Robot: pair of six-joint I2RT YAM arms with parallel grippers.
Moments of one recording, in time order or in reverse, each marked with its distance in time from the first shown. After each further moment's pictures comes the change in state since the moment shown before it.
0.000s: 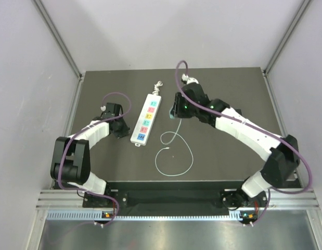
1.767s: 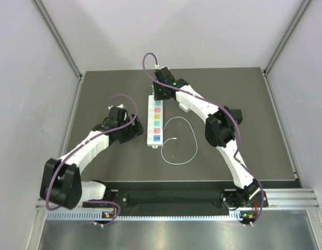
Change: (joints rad) left arm -0.156 -0.282 -0.085 -0.019 0.060 -0.013; right arm -0.088 0.954 0.999 -0.143 -0.017 -0.200
